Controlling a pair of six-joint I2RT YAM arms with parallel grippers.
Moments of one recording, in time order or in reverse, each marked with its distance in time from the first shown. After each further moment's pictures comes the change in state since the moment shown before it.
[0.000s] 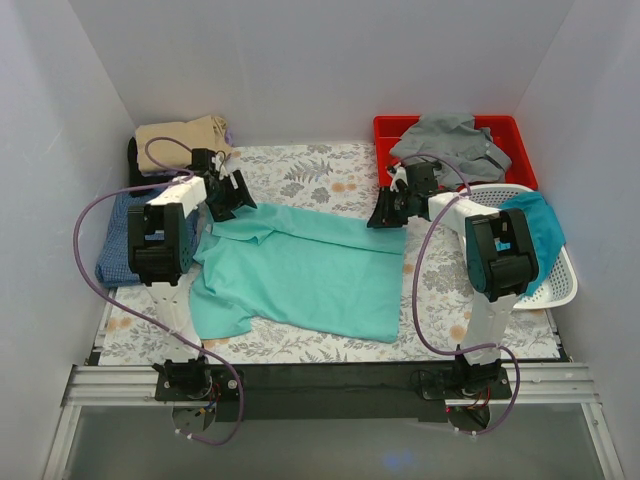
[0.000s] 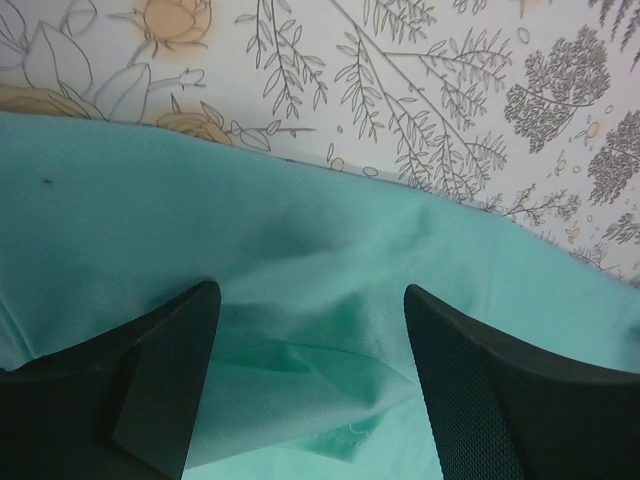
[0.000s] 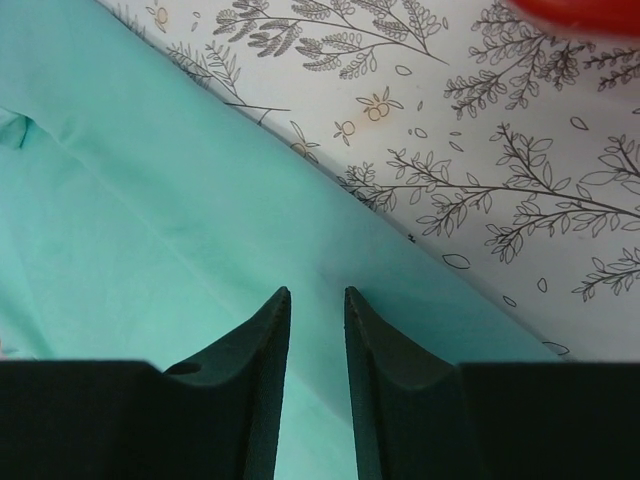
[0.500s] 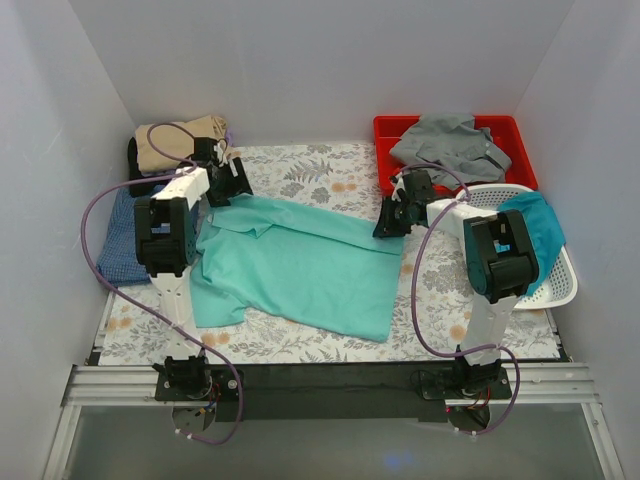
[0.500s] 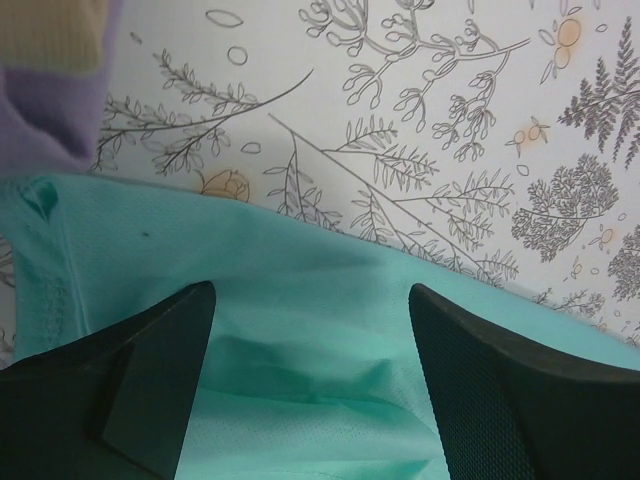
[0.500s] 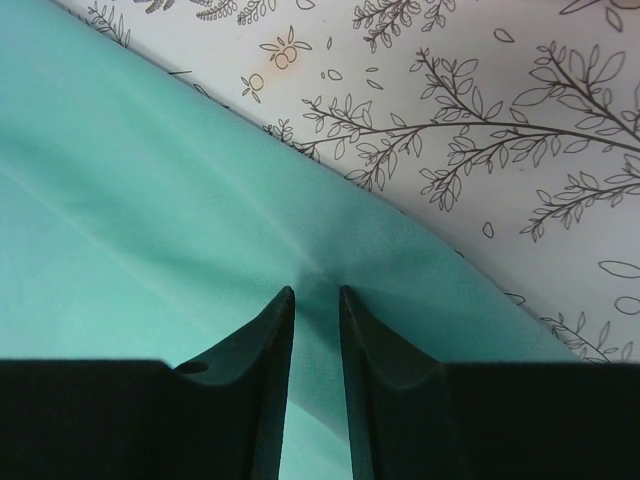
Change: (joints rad) left arm -0.002 0.122 0.188 0.003 -0.117 0.058; right arm 0.008 -0.007 -0.074 -0.008 0.150 0.014
